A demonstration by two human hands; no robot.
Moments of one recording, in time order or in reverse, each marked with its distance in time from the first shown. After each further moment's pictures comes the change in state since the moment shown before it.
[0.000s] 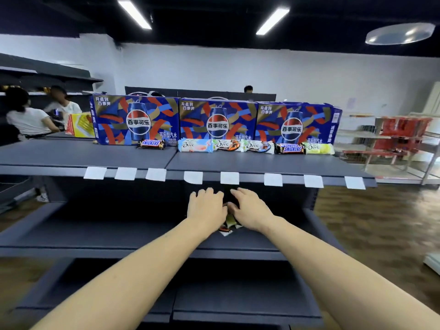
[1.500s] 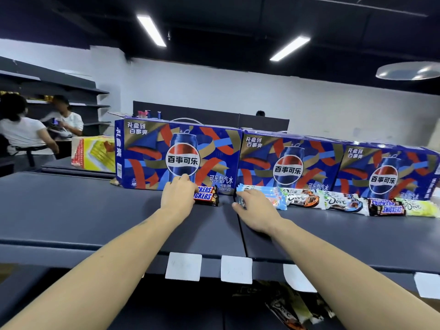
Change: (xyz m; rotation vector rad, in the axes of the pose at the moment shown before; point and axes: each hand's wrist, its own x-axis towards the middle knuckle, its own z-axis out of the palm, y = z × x) left_hand 0.249 -0.343 0.034 0.027 0.175 -0.089; right_hand 0.320 -0.134 0.067 -0.113 0.083 -0.036
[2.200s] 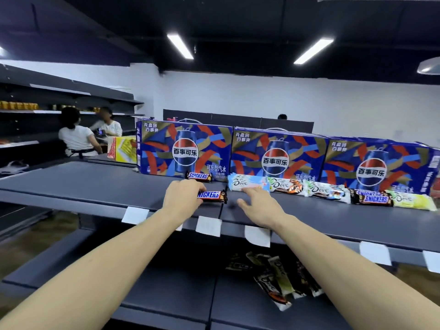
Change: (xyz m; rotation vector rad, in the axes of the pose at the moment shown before) left_hand -0.116 0.087 -0.082 -0.037 0.047 -0.042; right_hand -0.104 0.037 -0.054 0.076 -0.057 -0.072
